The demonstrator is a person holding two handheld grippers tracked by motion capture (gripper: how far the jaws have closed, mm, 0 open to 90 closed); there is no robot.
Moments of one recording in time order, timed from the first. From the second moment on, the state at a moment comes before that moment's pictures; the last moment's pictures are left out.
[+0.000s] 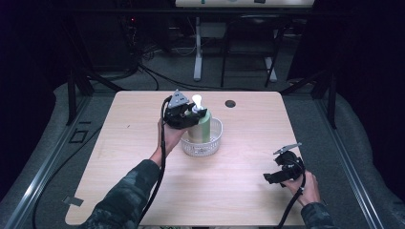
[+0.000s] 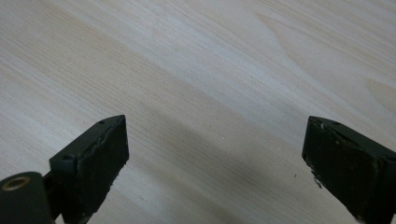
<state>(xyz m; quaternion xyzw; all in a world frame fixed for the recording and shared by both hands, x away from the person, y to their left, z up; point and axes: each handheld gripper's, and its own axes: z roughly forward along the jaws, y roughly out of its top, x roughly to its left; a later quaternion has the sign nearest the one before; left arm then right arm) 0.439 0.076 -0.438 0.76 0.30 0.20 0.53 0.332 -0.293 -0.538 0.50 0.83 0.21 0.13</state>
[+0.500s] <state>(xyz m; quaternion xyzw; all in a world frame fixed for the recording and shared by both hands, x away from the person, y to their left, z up) 0.438 0.090 -0.429 0.77 0.32 0.19 0.52 0.332 -0.293 -0.539 0.49 0.83 0.20 0.13</state>
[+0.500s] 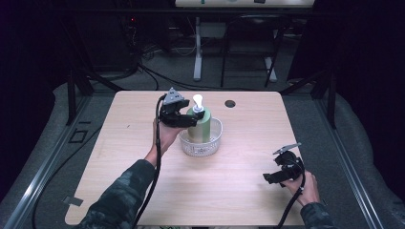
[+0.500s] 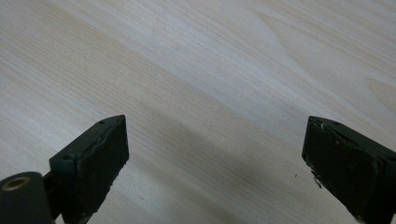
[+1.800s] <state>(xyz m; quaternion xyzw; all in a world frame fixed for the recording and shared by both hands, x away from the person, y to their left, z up) 0.374 0.169 -0.464 0.81 0.35 0.15 0.45 0.332 -0.292 -0.539 0.49 0.84 0.20 0.13</state>
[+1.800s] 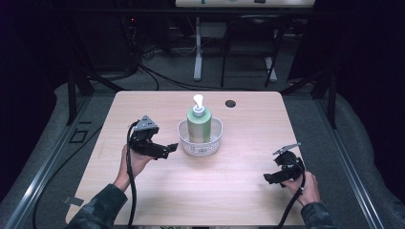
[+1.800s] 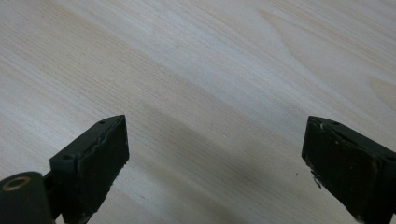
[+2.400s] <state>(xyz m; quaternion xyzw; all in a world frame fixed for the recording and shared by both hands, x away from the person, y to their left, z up) 0.374 0.181 -0.483 0.81 0.37 0.14 0.43 0.332 -0.292 -0.541 0.49 0.84 0.20 0.13</state>
